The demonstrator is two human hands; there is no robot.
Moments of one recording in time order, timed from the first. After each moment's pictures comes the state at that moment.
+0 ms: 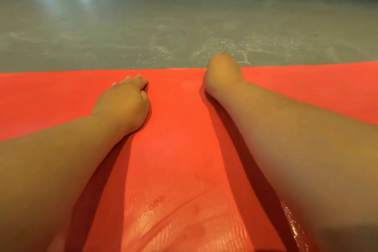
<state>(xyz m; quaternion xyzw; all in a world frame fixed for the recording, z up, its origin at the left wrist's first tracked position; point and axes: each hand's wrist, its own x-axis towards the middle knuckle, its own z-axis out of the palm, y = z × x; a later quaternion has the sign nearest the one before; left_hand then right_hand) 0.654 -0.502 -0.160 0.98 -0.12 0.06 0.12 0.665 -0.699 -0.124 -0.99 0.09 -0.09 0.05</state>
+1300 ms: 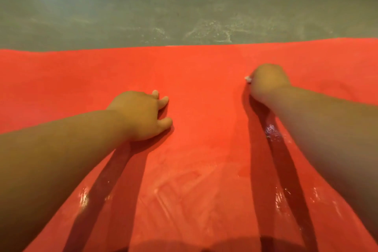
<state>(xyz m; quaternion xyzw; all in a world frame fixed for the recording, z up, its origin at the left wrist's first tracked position) 0.516 -0.501 -0.109 0.95 -0.27 -0.08 -0.16 0.520 -0.784 -0.107 -0.99 0.16 0.01 -0.02</state>
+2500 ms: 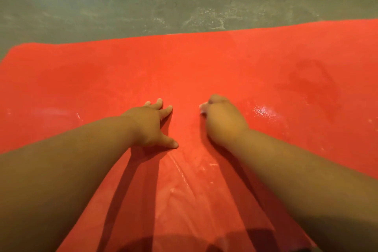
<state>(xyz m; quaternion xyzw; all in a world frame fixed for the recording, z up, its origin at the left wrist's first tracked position) 0.425 -0.487 -0.090 0.93 -0.23 -0.28 -0.06 0.381 -0.675 -0.119 -0.99 -0.03 -0.01 0.10</state>
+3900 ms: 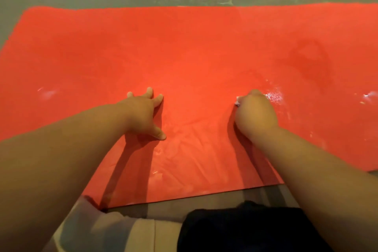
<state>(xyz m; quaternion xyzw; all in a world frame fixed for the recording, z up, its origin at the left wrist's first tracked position) 0.357 -0.441 -0.083 0.92 -0.18 -0.33 -0.07 0.289 -0.685 -0.099 -0.99 0.11 0.02 0.06</state>
